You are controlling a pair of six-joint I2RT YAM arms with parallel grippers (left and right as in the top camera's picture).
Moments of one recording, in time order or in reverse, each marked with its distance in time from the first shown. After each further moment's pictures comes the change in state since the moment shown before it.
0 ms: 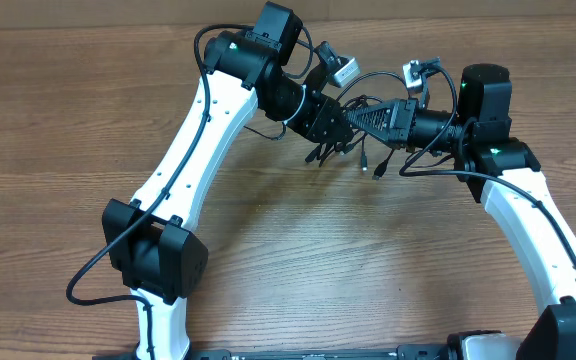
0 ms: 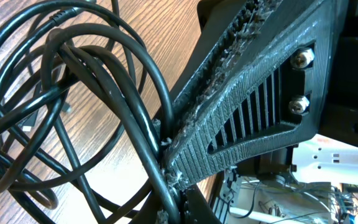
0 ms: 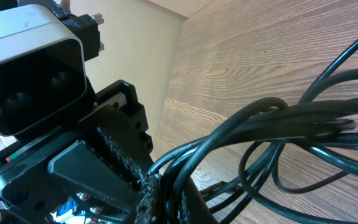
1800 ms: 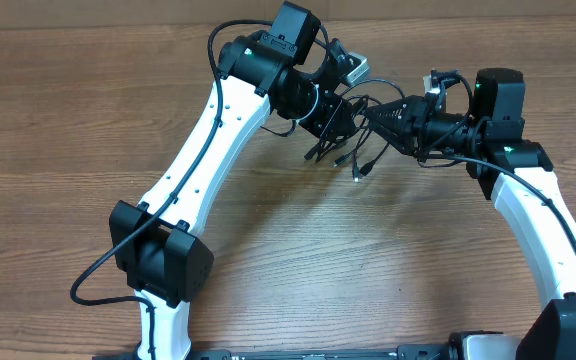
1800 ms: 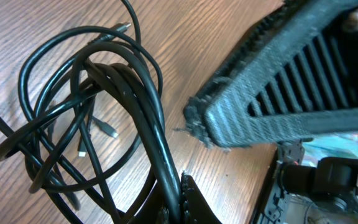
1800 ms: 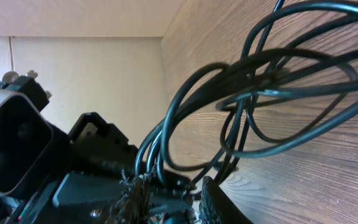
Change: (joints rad) left arm -0.046 0.000 0.000 0.104 -0.216 -0.048; right arm -0.071 0.004 0.000 -0.098 0.031 0.273
